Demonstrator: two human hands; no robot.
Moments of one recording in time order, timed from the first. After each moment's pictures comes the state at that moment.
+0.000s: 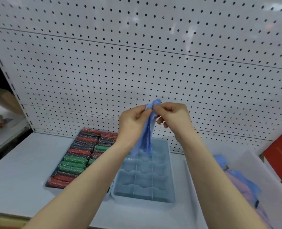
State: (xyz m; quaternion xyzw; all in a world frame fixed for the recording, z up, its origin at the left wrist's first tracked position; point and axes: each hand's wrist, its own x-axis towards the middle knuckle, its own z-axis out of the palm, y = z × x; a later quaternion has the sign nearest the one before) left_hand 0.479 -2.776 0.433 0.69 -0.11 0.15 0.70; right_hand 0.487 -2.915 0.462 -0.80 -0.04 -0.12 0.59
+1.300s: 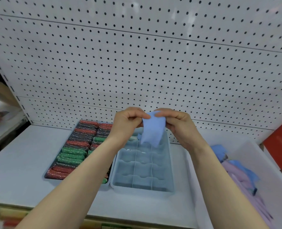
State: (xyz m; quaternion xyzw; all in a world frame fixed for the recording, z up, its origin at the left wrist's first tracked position) left_hand 0.485 -2.762 0.394 0.66 -0.11 0.06 0.75; right_hand 0.484 -2.957 0.402 -0.67 -0.14 0.01 0.73
